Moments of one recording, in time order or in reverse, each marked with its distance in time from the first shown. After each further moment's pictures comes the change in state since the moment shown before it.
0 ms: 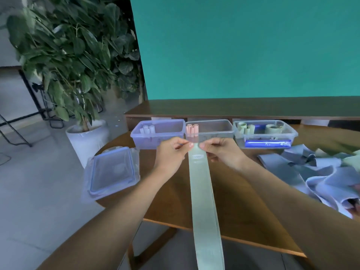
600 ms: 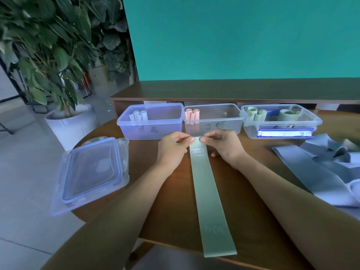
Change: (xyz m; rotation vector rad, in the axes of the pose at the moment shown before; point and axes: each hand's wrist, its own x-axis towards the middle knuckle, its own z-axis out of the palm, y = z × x) left_hand 0.056 -0.080 0.043 0.025 -0.025 -0.109; right_hand 0.072 0.066 0.010 -0.142 0.164 0.035
